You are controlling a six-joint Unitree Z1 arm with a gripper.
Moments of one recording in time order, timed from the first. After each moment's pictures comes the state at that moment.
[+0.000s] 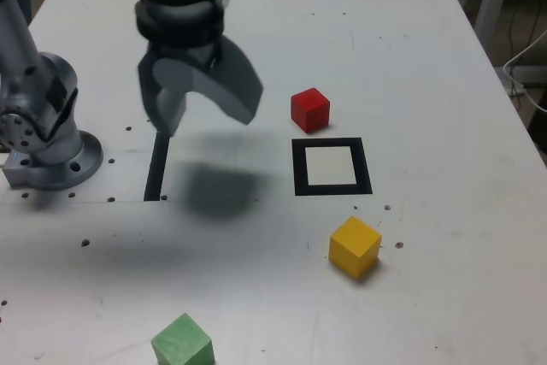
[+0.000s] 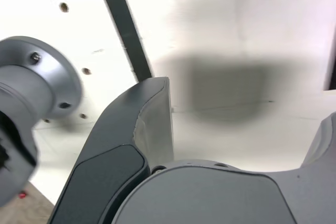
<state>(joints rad) -0.07 1.56 -1.05 1.15 0.00 0.08</state>
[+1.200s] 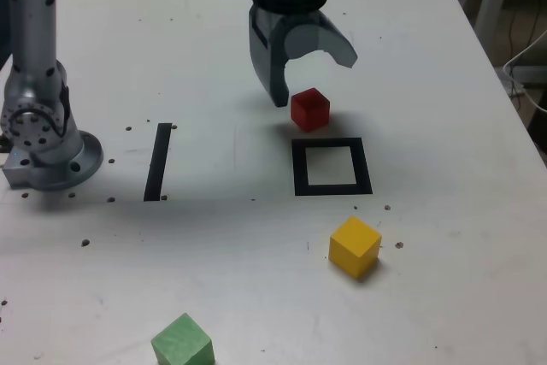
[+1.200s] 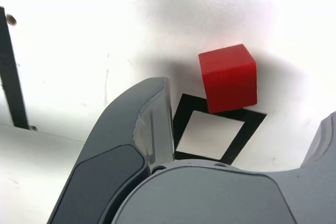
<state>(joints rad) 0.22 1.86 -1.35 1.09 -0.02 -0.13</state>
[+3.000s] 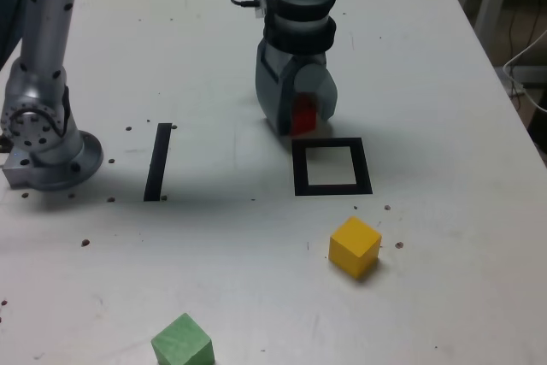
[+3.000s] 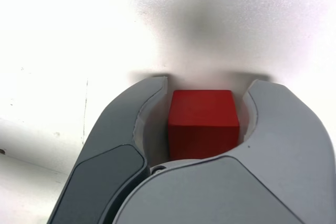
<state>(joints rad) 0.22 1.99 -1.29 0.98 0.01 -0.18</state>
